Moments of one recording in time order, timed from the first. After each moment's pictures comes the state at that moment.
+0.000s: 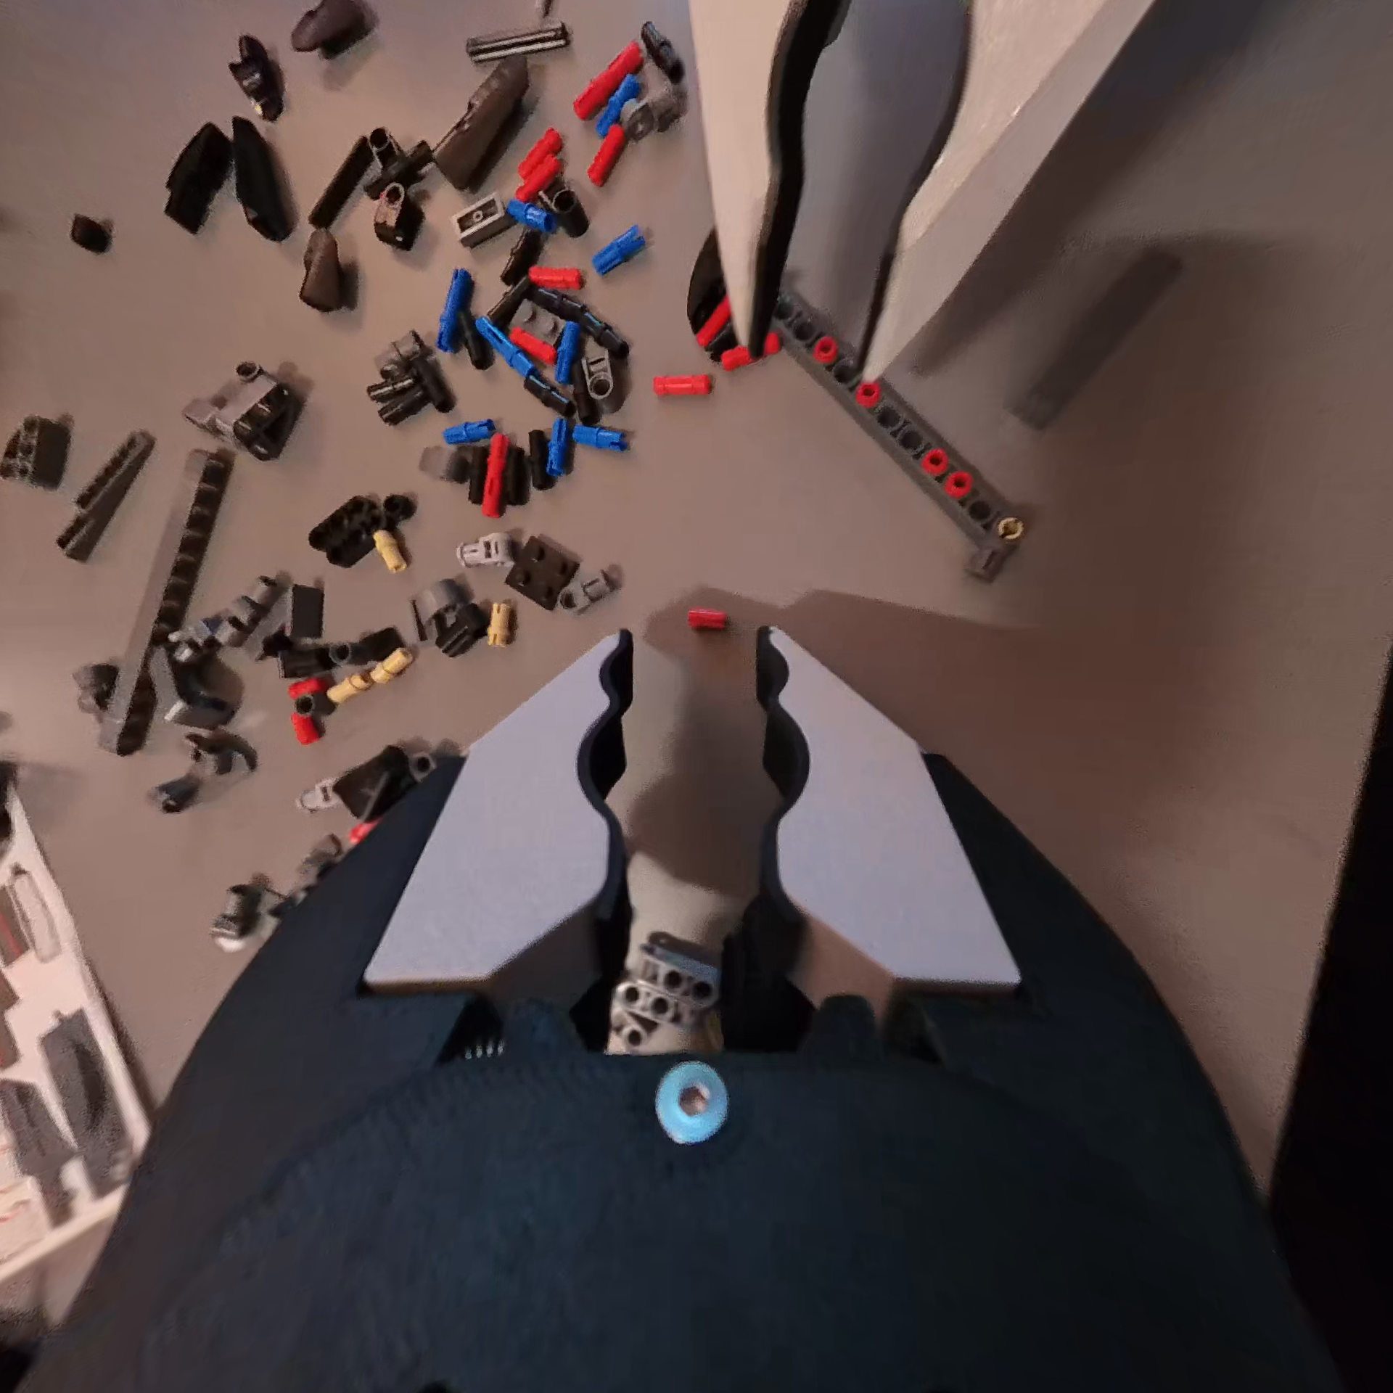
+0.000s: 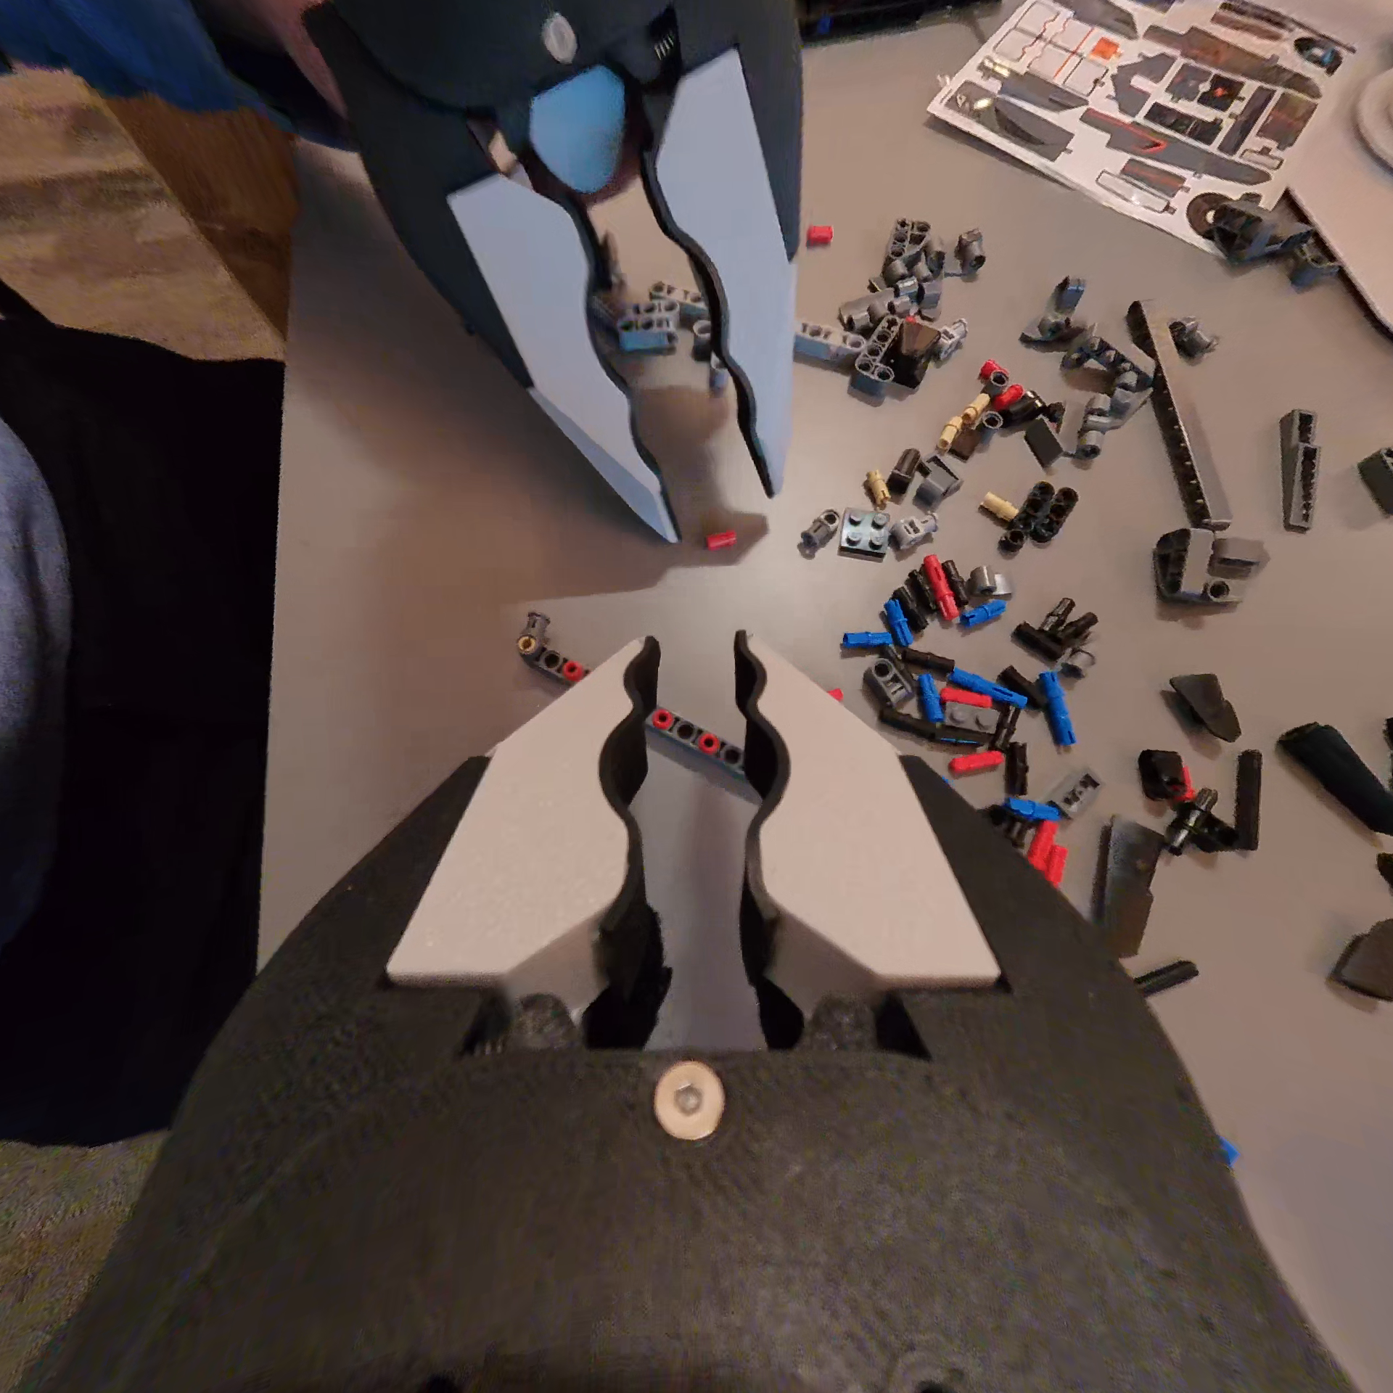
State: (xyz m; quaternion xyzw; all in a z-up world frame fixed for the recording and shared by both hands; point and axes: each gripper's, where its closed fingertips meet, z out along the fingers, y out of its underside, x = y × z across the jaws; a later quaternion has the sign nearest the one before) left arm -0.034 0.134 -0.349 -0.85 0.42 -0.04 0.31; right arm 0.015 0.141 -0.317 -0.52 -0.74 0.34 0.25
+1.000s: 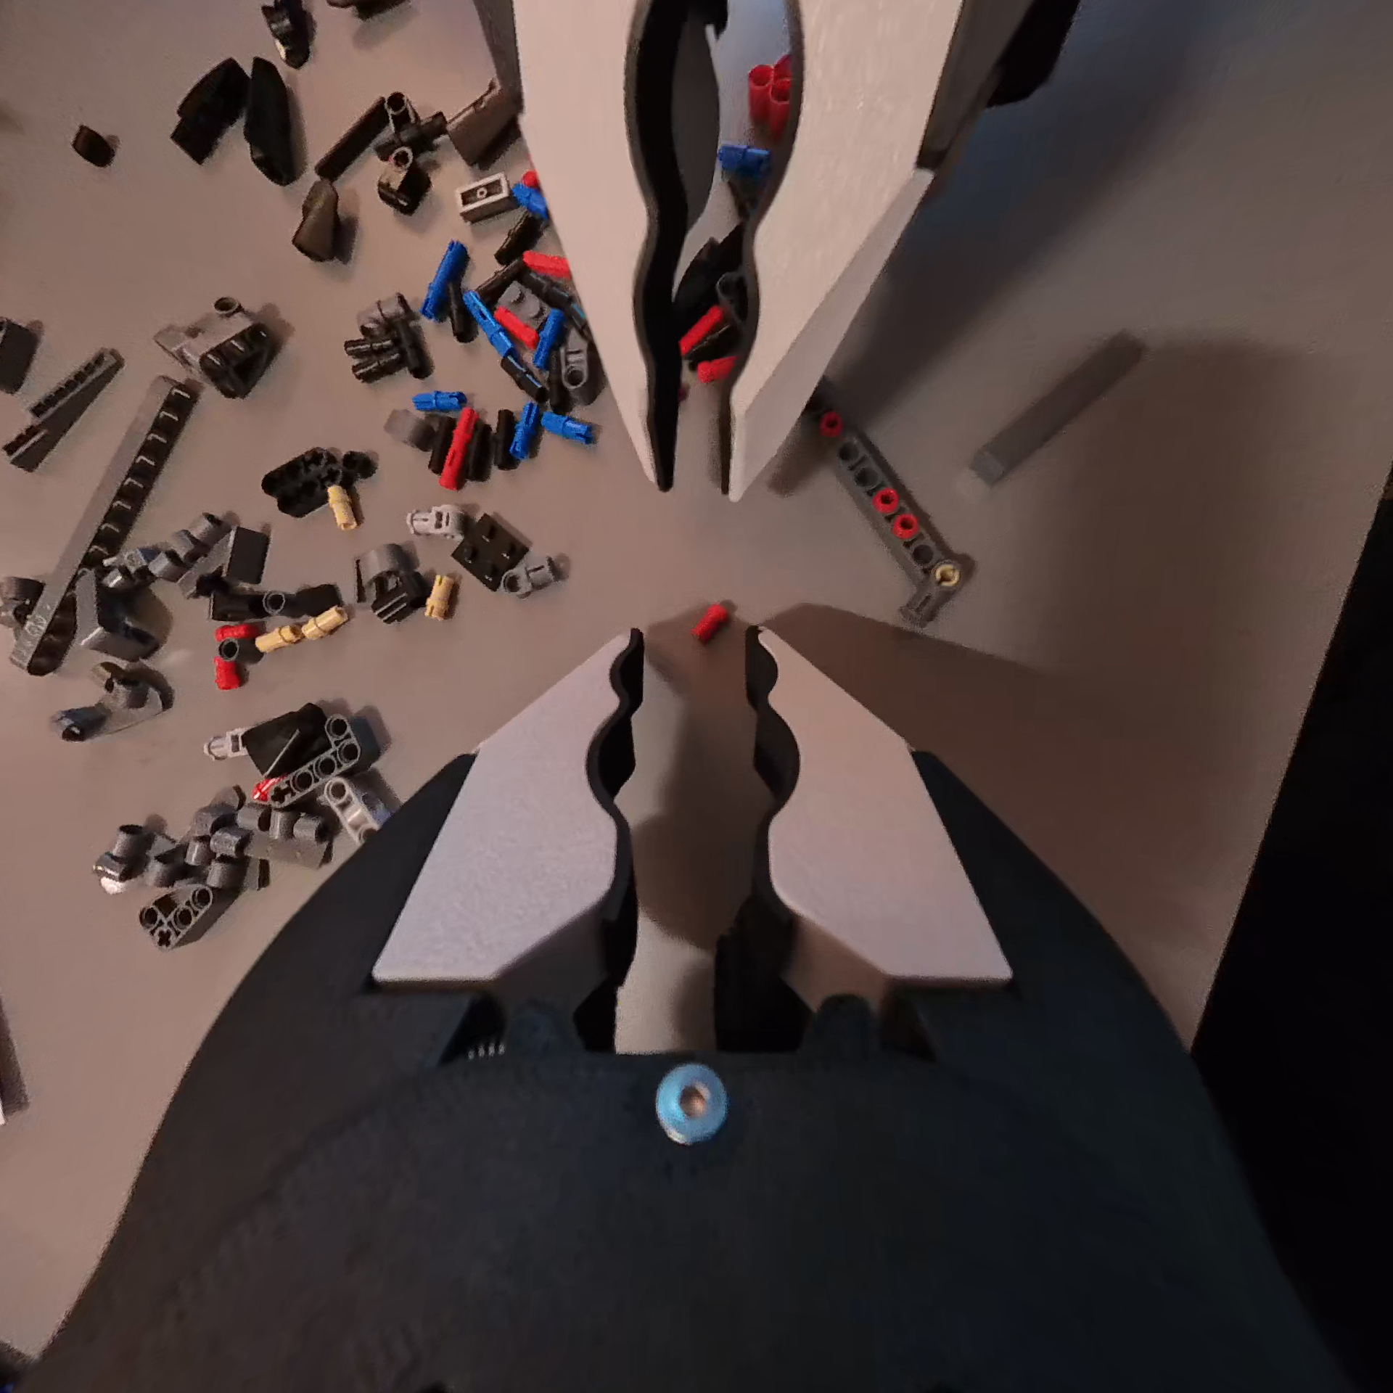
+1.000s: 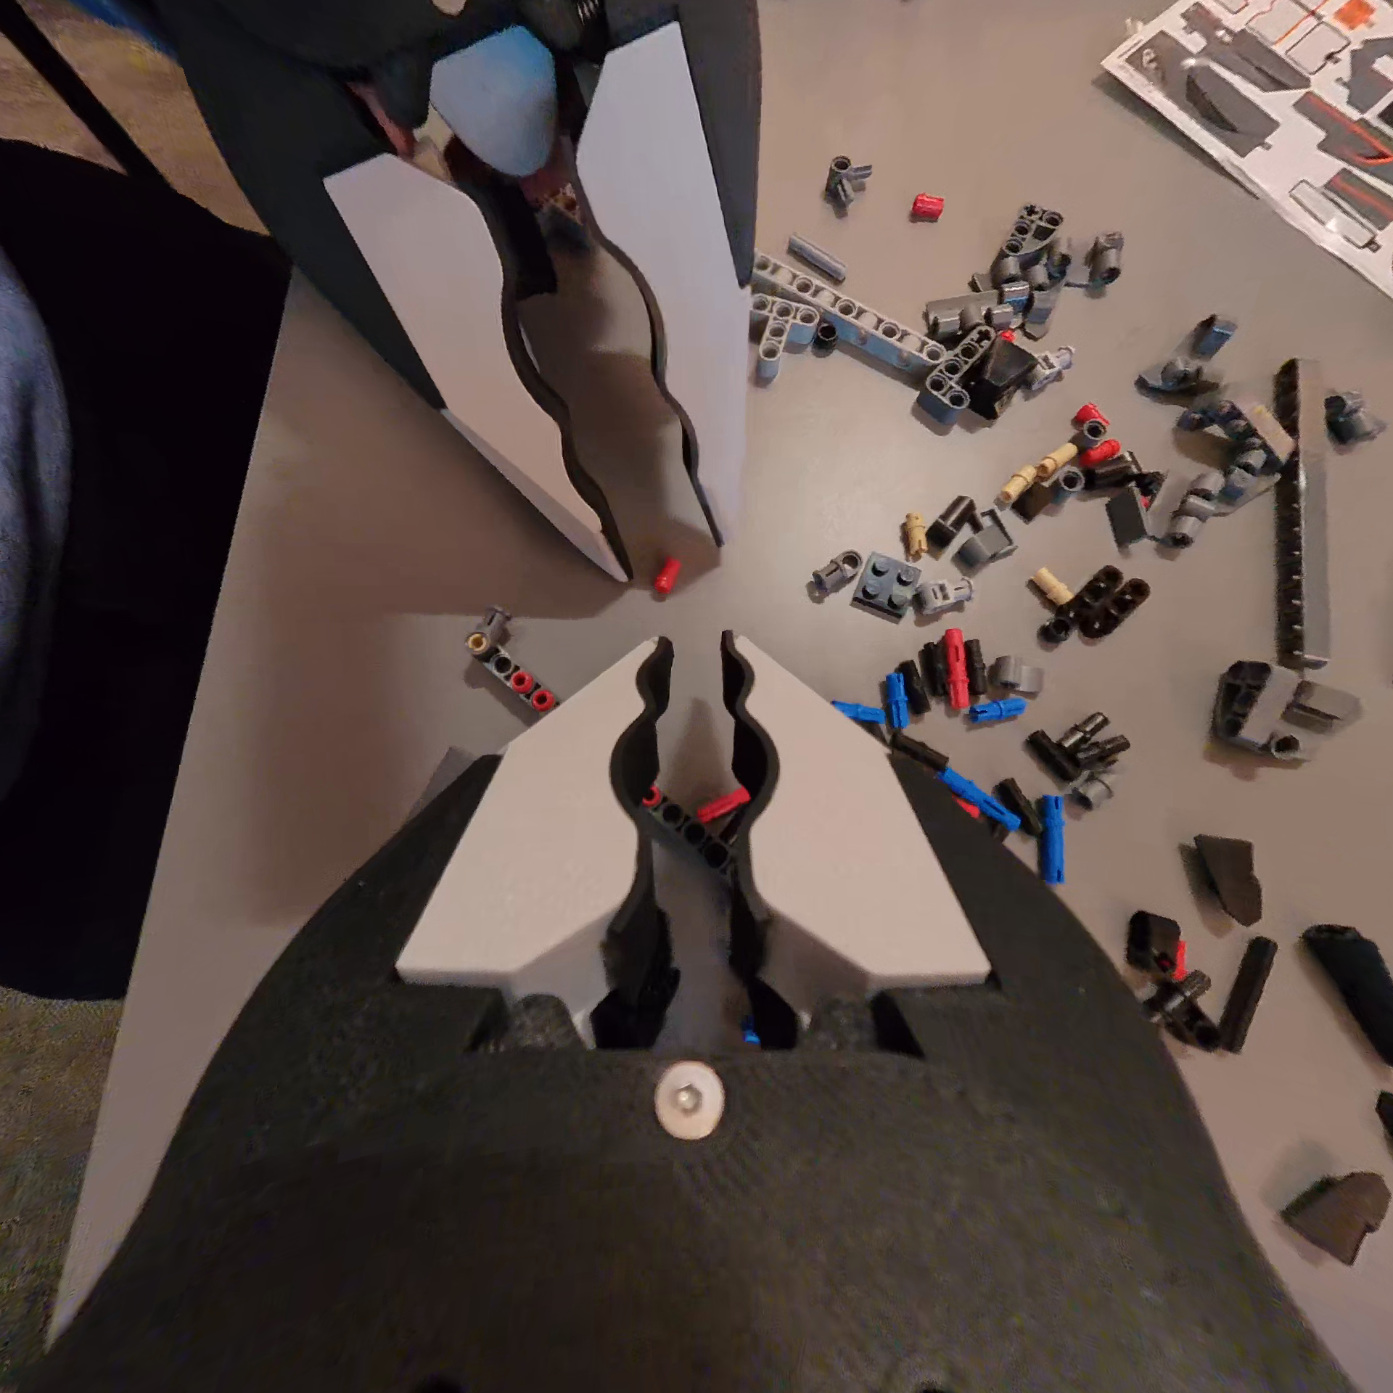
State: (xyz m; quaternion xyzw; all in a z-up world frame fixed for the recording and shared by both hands) left arm -0.022 0.123 -0.353 -0.87 0.35 -0.04 0.33; right arm -0.006 0.140 -0.334 -0.45 -0.81 0.33 0.18
